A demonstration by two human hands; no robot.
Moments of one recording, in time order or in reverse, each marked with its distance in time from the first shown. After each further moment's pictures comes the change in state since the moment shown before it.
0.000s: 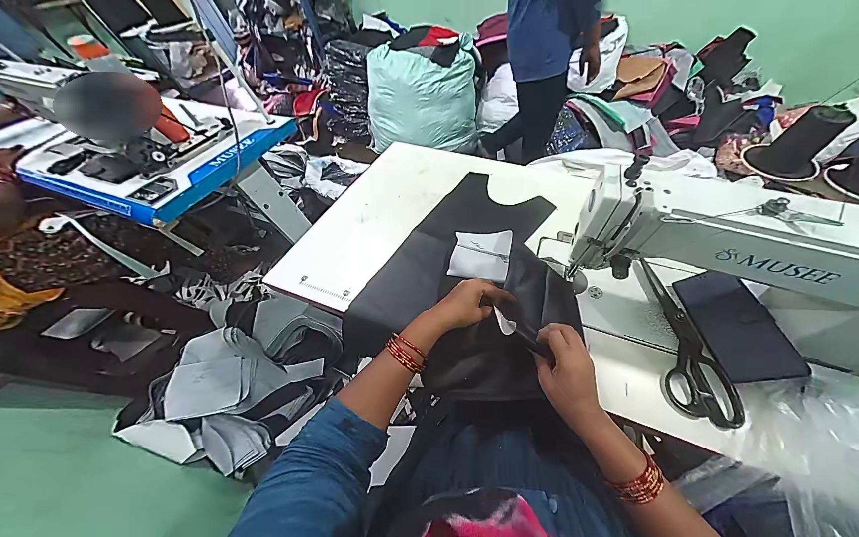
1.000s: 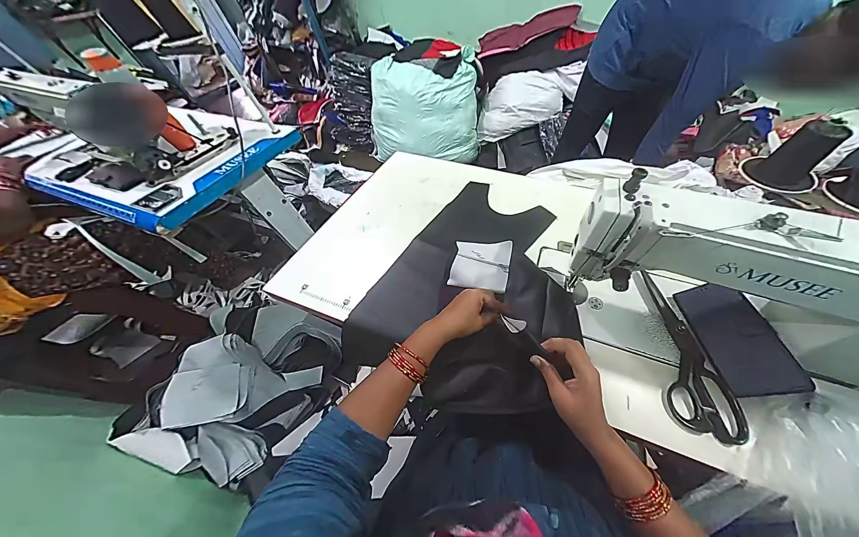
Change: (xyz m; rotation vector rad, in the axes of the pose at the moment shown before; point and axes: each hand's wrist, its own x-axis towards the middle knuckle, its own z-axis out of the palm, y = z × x) left_hand 0.002 0.002 0.001 -0.013 0.010 -0.019; right_hand -0.004 0.013 0.002 0.405 0.089 0.078
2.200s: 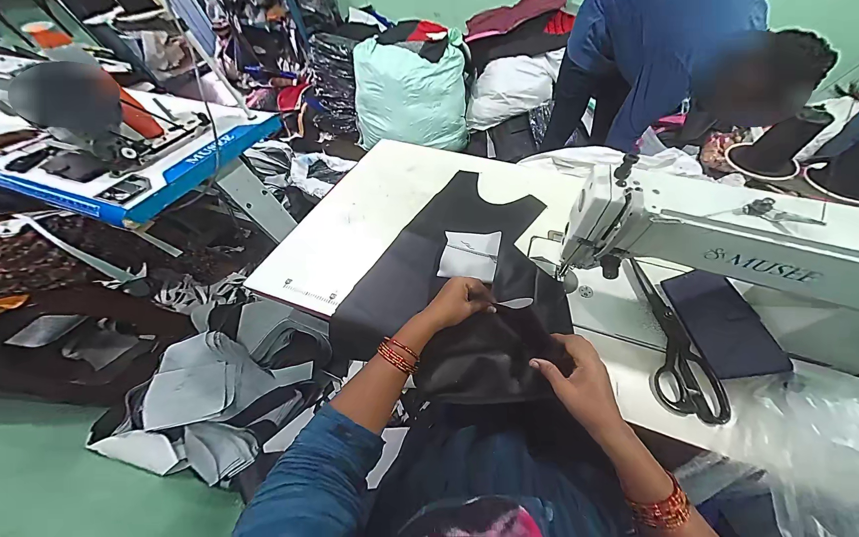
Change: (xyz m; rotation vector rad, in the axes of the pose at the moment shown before) left_hand 0.000 -0.012 0.004 -0.148 0.130 0.015; right_hand -0.003 -0.012 -0.030 -0.251 -0.151 0.248
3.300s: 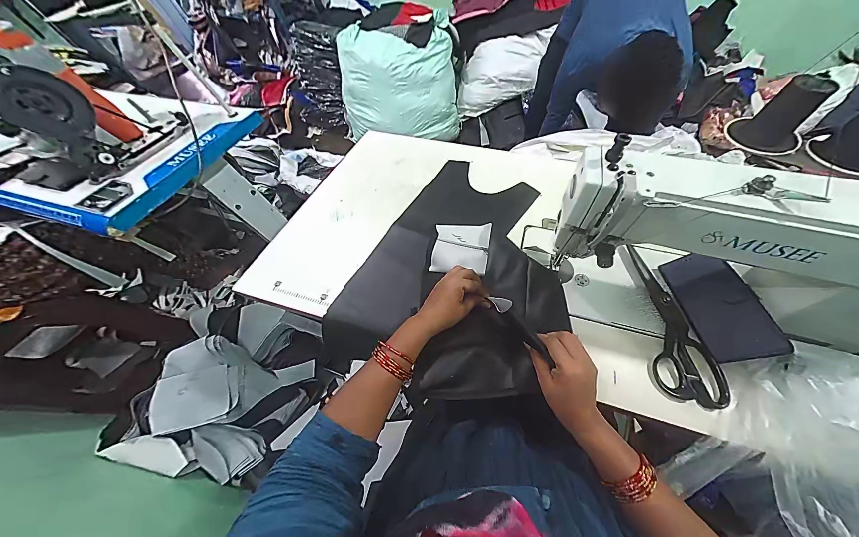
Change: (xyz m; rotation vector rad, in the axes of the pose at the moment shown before) left_hand -0.002 -0.010 0.013 0.264 0.139 0.214; right_hand -0.006 0.008 0.031 -0.234 0.260 -0.291
